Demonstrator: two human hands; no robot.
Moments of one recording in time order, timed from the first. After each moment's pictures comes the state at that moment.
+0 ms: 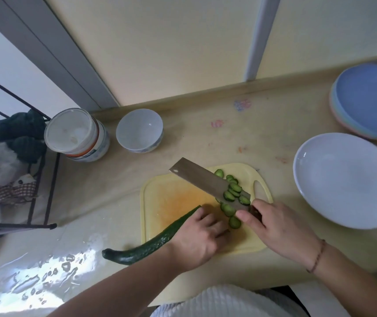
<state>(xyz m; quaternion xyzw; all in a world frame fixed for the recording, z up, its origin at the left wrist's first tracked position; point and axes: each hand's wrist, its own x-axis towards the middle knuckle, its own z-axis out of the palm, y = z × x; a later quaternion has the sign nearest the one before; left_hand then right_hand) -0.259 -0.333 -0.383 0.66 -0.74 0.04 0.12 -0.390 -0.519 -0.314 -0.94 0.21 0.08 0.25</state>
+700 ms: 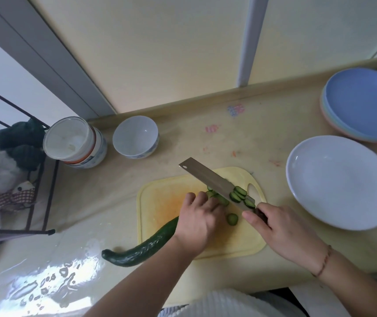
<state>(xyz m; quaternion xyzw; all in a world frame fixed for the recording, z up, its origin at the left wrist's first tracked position) -0.256 -0.373 -0.373 0.79 -0.60 0.07 0.13 -0.404 -0.531 -0.311 -0.91 0.24 0.07 0.33</state>
